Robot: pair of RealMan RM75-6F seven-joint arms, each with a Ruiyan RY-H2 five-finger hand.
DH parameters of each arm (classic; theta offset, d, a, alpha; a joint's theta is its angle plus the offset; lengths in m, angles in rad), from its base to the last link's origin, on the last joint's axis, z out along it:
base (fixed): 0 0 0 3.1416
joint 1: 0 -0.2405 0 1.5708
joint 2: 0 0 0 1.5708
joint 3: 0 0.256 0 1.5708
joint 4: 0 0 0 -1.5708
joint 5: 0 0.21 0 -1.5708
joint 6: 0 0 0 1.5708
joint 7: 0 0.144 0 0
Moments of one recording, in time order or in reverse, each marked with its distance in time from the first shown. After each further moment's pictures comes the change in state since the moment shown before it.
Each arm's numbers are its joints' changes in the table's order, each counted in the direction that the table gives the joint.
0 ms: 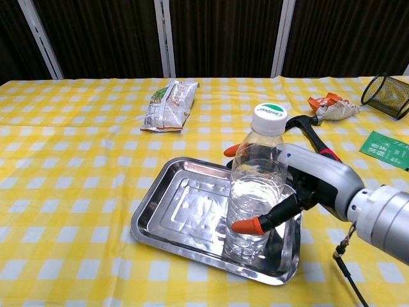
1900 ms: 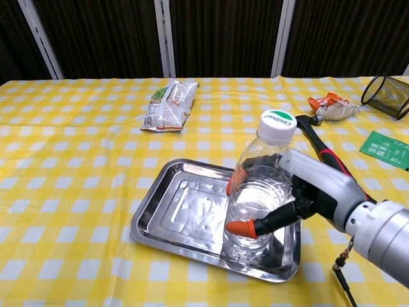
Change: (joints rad) left arm -0.001 -0.004 -0.004 -0.001 -0.005 -0.005 0.007; right arm 0.038 -0.079 -0.041 -0.028 -0.046 0.115 -0.019
